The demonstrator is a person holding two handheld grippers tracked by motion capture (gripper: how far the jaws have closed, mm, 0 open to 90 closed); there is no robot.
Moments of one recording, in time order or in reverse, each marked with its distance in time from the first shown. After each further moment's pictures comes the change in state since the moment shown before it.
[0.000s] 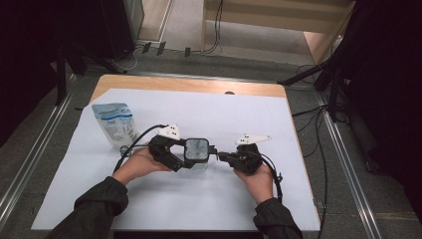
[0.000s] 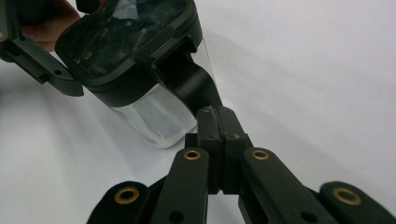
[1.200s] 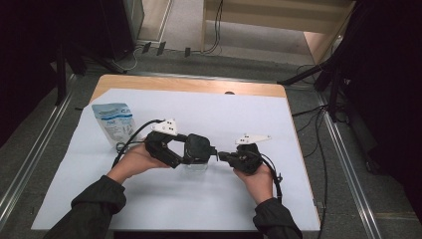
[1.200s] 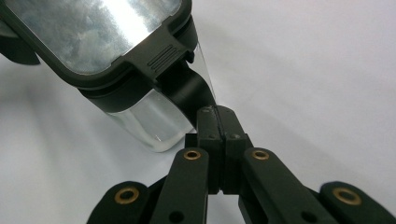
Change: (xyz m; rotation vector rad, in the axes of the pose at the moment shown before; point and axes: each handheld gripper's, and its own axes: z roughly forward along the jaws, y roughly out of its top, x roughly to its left) left arm -0.011 0.020 -0.025 -0.037 0.017 0.019; right arm 0.001 0.001 -0.001 0.000 -0.009 0.007
